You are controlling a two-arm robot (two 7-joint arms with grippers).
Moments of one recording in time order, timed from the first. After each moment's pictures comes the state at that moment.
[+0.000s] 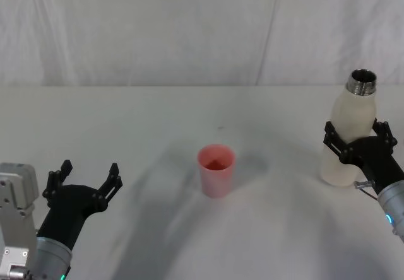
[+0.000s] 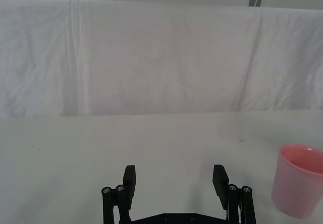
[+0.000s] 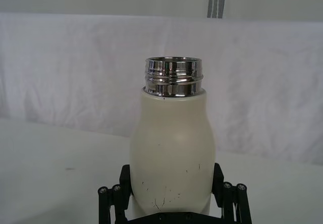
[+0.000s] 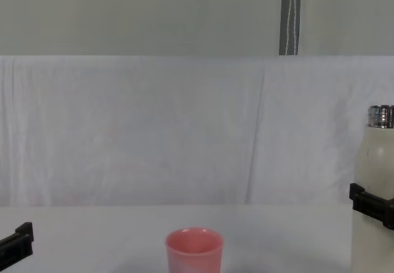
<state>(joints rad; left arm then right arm) 0.27 0.24 0.04 -1.85 -0.25 -0.02 -0.02 0.11 0.14 -0.10 -1.46 0.11 -0.13 0.17</state>
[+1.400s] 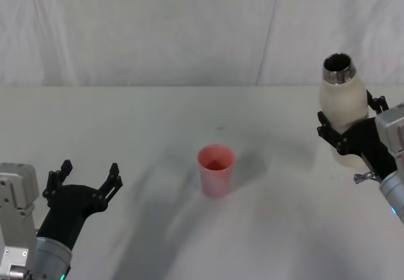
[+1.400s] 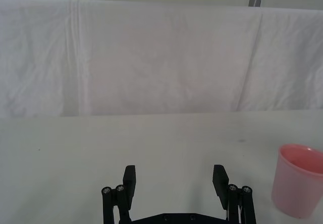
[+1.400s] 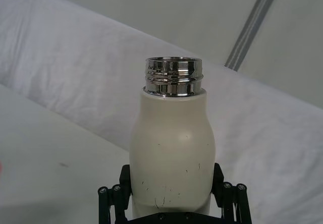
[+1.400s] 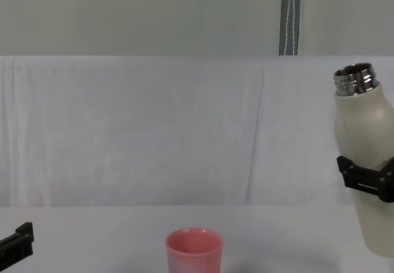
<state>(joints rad) 0.27 0.24 0.04 -1.85 -0.25 -0.02 -0.02 0.08 0.22 -0.17 -1.65 -0.16 -0.09 0.13</state>
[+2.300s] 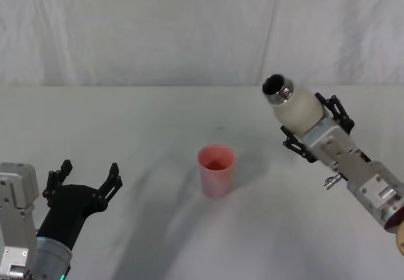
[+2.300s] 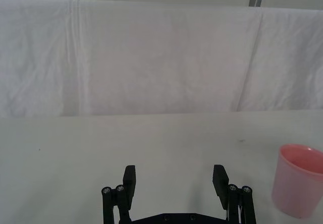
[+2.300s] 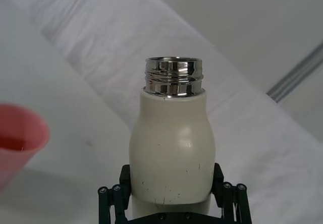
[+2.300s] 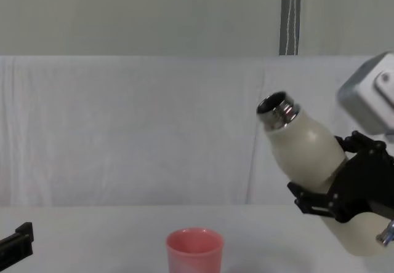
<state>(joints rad) 0.27 0.24 0.04 -1.85 -0.25 -0.02 -0.02 0.16 0.27 -0.32 -1.62 -0.40 -0.05 0.15</state>
